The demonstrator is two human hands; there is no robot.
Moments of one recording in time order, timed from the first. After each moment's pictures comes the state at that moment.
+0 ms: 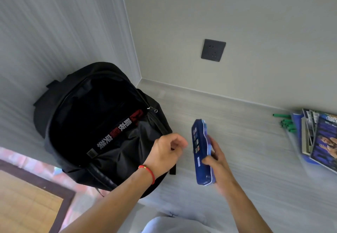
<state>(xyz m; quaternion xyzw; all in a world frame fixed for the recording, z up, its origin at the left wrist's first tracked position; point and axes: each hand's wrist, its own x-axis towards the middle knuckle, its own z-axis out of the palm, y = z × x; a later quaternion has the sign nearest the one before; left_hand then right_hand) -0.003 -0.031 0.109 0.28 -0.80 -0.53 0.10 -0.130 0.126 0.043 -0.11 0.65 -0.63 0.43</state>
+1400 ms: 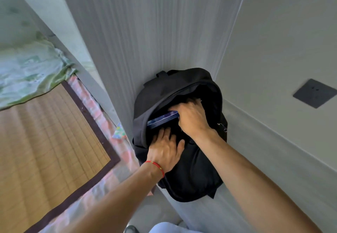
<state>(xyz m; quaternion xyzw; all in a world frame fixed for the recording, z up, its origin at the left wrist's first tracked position) 0.110 -0.108 0.084 0.53 -0.85 -0.03 0.03 -0.016 -0.148 0.161 -0.72 0.67 -0.15 -0.05</state>
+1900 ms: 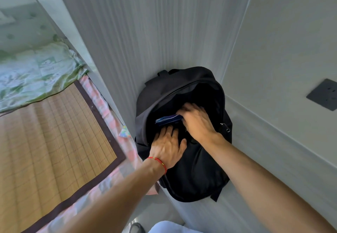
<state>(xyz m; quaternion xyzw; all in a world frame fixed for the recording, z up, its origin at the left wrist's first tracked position) 0.102 -0.116 0.090 0.55 -0.83 -0.05 0.02 -0.043 -0.157 0.115 -0.76 0.64 -0.12 -0.02</state>
